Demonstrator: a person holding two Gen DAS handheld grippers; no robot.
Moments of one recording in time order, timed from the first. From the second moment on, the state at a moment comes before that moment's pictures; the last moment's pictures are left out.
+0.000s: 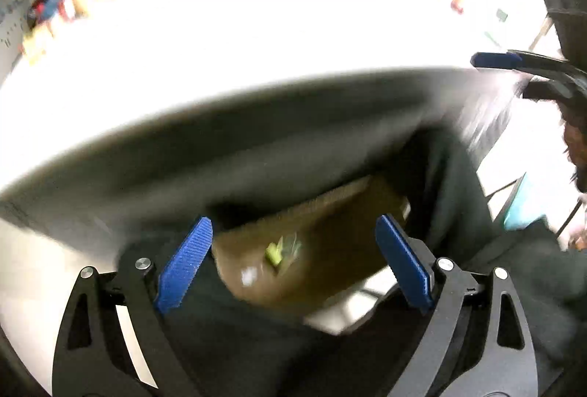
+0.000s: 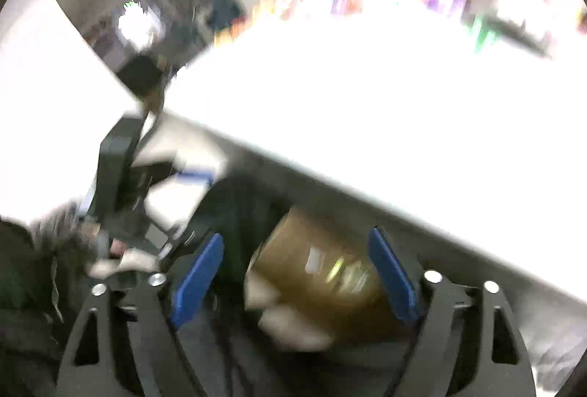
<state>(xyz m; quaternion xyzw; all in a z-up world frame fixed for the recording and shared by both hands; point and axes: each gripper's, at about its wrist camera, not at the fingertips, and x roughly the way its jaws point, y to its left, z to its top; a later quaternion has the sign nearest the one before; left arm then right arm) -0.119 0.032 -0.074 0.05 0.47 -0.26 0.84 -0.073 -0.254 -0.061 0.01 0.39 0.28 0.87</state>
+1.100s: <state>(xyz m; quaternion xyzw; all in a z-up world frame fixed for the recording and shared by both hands) 0.100 -0.134 -0.043 0.02 0.43 -0.18 0.88 -0.033 -0.375 -0.062 0.06 0.36 0.11 0.92</state>
